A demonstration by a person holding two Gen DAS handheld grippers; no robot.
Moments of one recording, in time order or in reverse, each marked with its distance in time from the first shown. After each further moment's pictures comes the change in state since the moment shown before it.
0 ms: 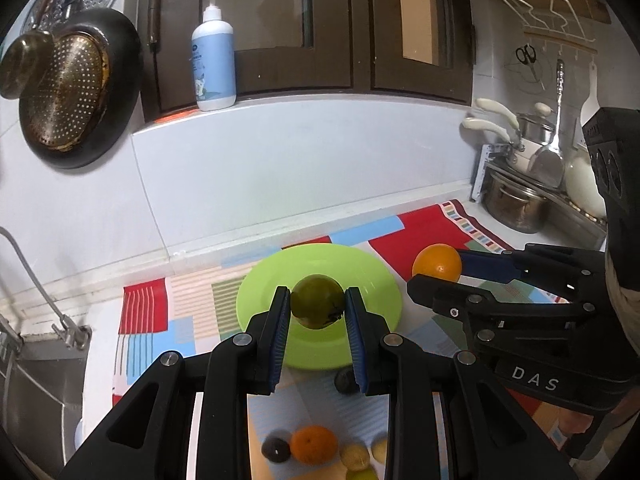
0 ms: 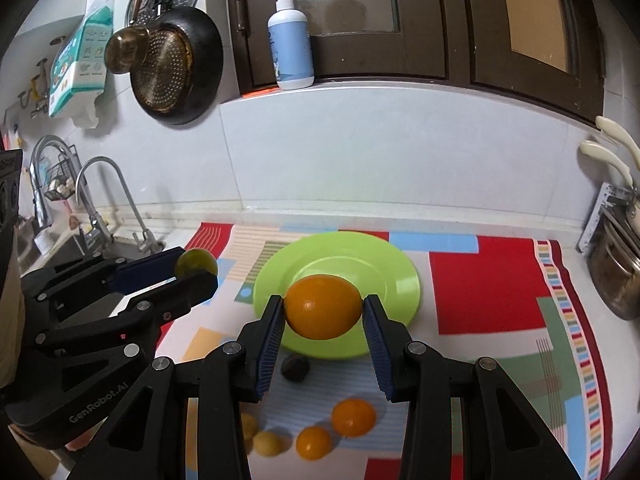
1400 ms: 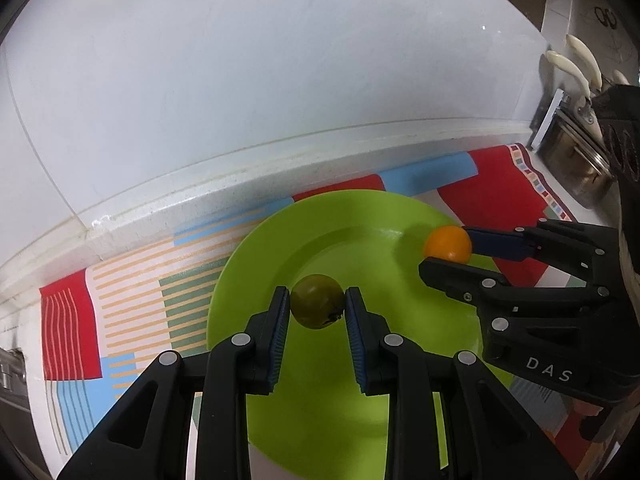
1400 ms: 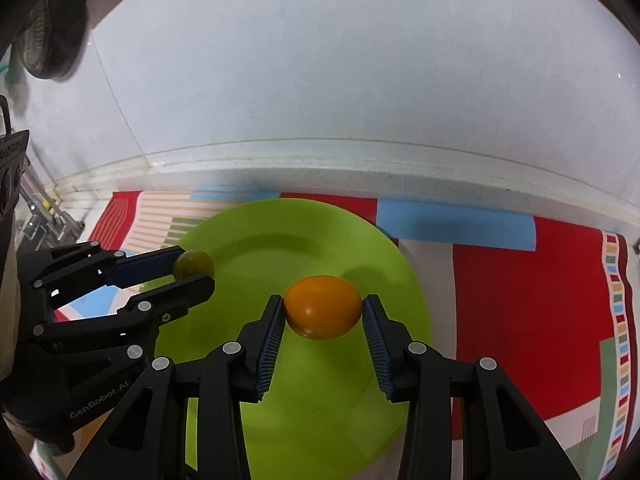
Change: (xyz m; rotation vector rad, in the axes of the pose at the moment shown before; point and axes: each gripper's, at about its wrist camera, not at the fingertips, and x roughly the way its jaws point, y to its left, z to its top) left arm 0.203 0.046 0.010 -0.037 0.342 -0.067; right arm 0.194 -0.063 0.026 0.029 0.283 -0.005
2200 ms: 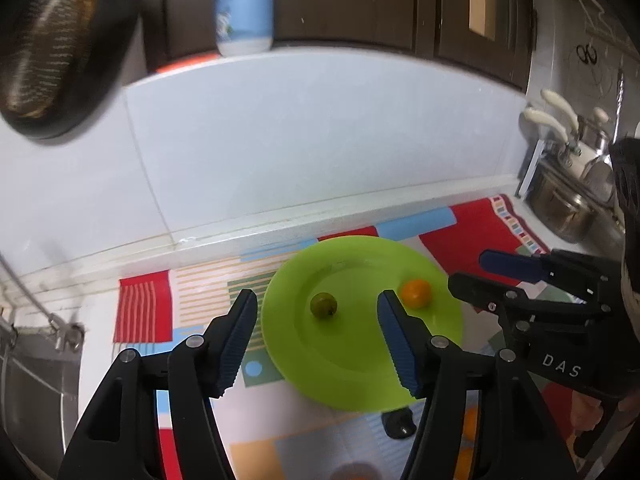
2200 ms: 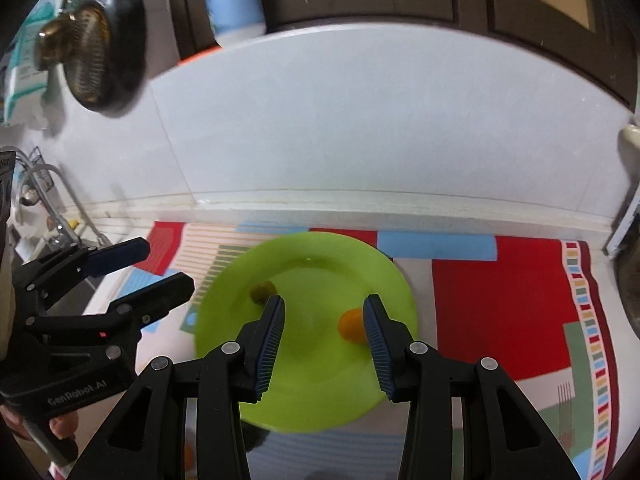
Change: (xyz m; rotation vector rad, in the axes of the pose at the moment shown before) left arm -0.129 -0.010 -0.026 -0.058 -0.207 0.092; right arm -0.101 0.026 -0.022 0.007 -0.170 0.010
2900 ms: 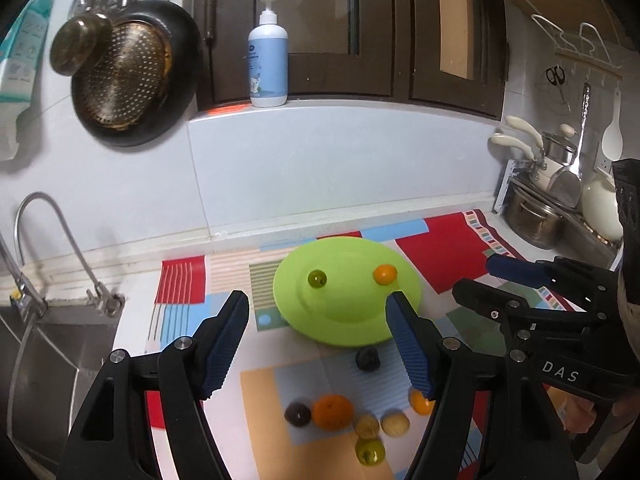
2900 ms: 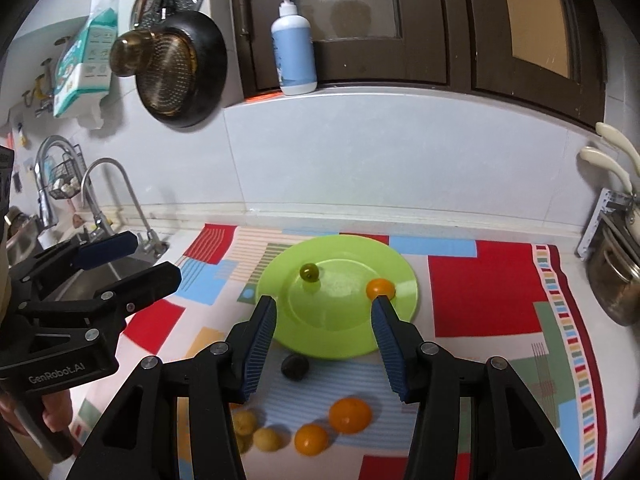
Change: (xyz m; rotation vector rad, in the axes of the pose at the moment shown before) left arm -0.115 -0.016 -0.054 -0.022 -0.112 0.043; right arm -0.108 0.038 -0.054 -0.053 -0.125 0.002
